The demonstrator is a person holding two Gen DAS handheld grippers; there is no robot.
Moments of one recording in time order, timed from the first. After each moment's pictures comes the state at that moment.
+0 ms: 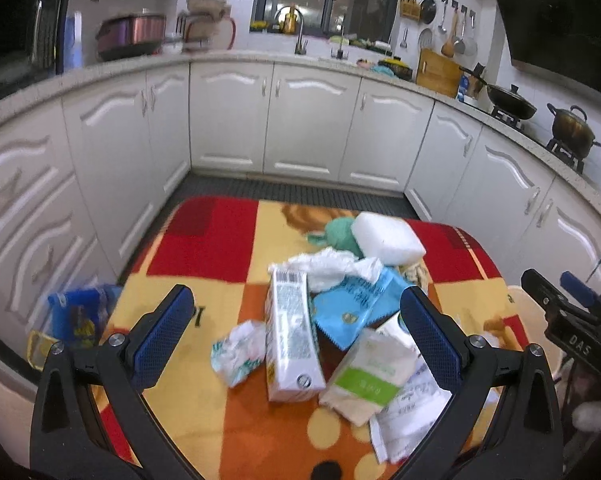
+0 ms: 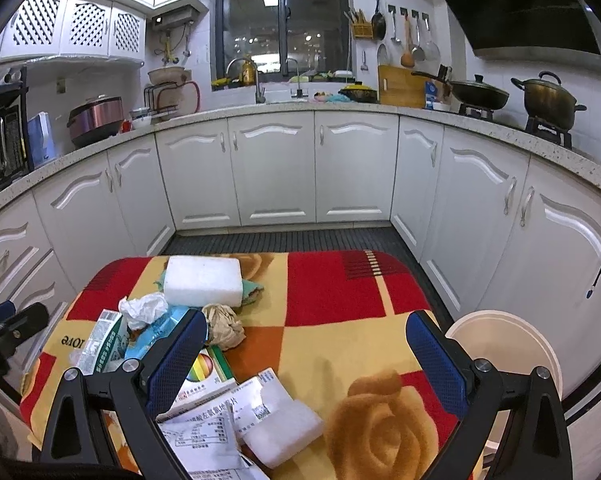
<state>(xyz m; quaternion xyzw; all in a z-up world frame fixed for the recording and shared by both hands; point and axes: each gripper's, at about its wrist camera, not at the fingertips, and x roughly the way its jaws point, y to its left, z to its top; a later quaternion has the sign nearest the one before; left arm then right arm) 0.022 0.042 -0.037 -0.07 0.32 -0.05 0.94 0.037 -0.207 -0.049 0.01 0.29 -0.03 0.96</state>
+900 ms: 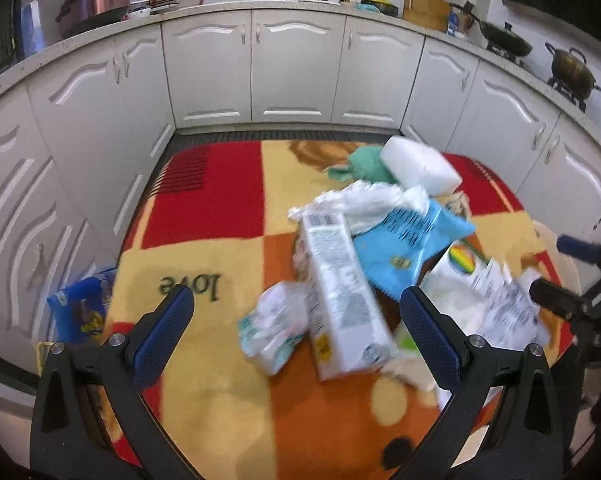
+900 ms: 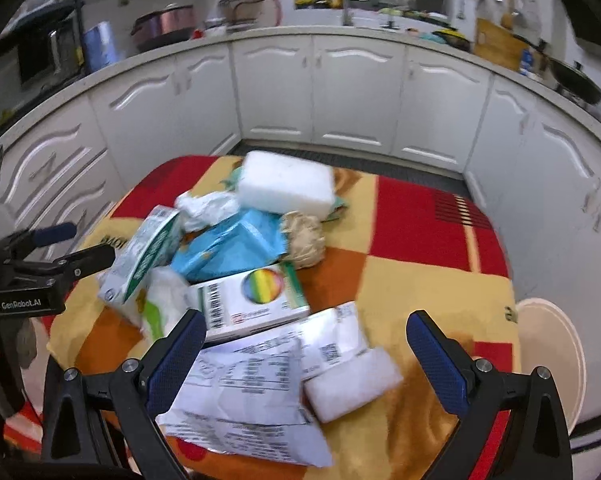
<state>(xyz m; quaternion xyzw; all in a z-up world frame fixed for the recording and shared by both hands) 0.056 0.063 -0.083 0.00 0.41 -0.08 0.91 0.059 -0.160 -0.088 -0.05 0.42 0.12 0.90</state>
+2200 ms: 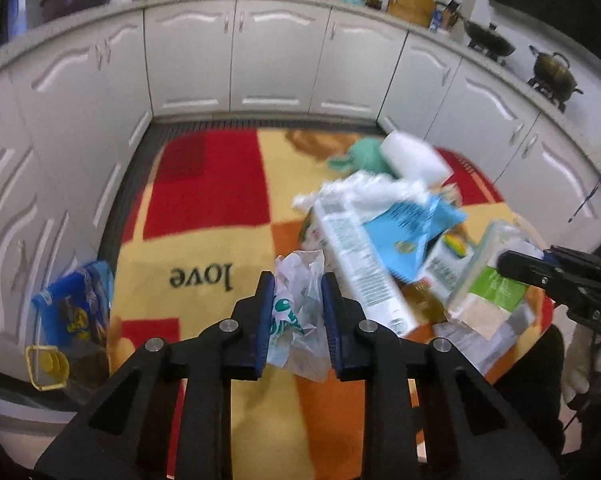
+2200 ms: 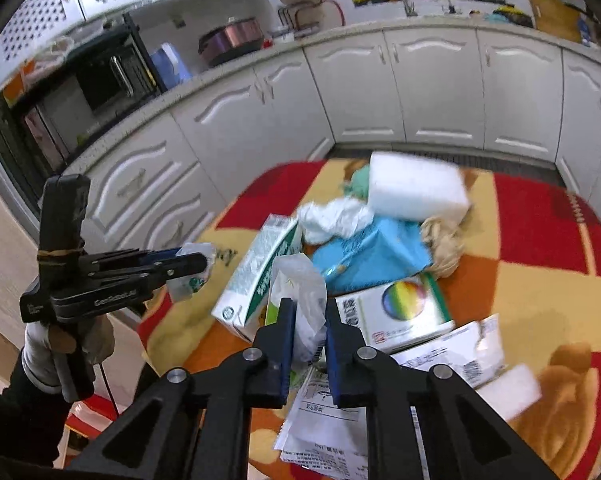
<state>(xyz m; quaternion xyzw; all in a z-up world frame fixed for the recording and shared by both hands) 0.055 0.091 -0.076 -0.02 0.42 -0.14 0.90 0.062 -0.130 -0.087 0.06 0.41 0.27 0.87</state>
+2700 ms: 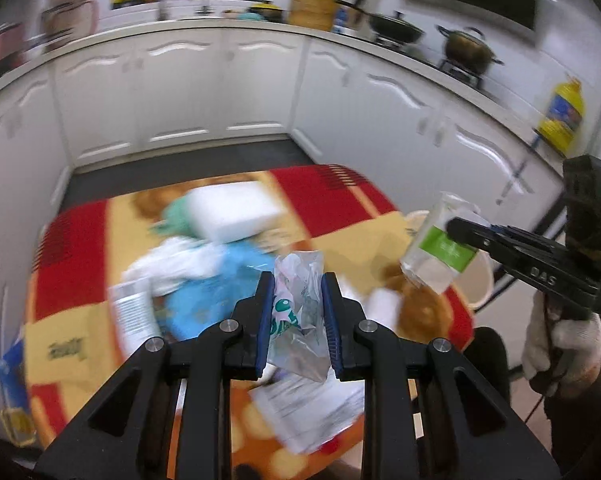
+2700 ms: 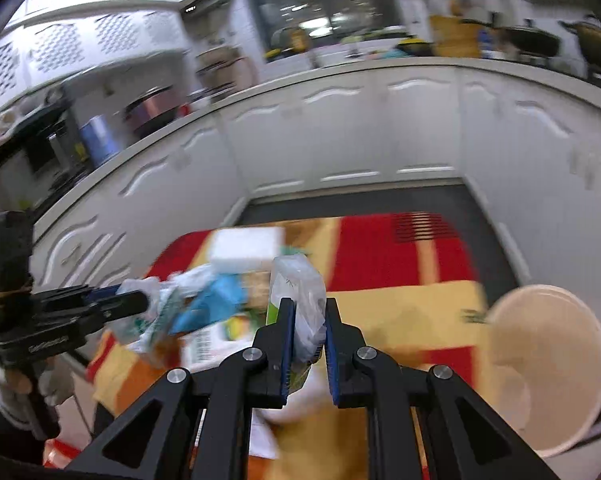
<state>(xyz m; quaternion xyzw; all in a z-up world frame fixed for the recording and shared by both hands) 0.054 -0.058 -0.029 0.01 0.39 -0.28 0.88 0.034 -0.275 -0.045 0.09 0.35 0.11 0.93</state>
